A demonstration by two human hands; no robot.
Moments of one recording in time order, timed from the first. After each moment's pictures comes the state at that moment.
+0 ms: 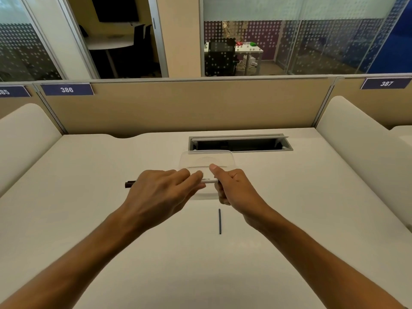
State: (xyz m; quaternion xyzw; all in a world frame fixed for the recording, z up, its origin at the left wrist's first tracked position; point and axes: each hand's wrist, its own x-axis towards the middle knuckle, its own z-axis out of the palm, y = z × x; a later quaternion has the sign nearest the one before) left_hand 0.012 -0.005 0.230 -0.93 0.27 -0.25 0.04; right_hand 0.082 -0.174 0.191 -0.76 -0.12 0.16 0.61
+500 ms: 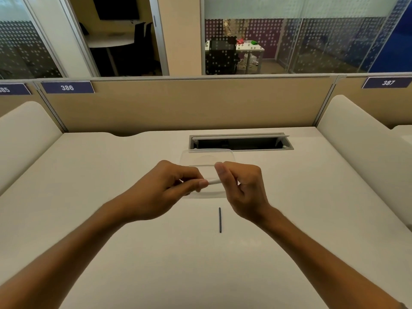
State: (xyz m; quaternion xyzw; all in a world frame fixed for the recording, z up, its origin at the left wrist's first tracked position) left_hand 0.018 -0.002 0.245 -0.90 0.20 -0.03 -0.39; right_hand 0.084 -0.180 0.190 -0.71 -0.40 -0.22 0.54
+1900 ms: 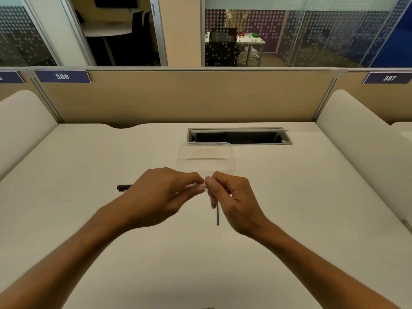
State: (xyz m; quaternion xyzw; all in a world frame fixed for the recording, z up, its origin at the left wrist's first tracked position) left_hand 0.004 -0.005 0.229 -0.96 0.20 -0.04 -0.17; right_hand 0.056 -0.185 0.173 -0.76 -0.33 -0.02 0.56
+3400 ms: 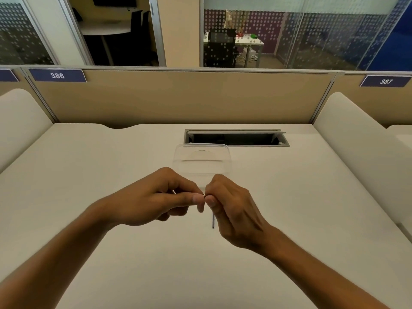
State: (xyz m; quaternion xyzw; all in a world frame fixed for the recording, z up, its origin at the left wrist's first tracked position) left_hand 0.008 -0.005 0.244 -0.81 0.20 0.17 -0.52; right_hand 0.055 -0.199 0.174 -0.73 -0.50 -0.19 0.42
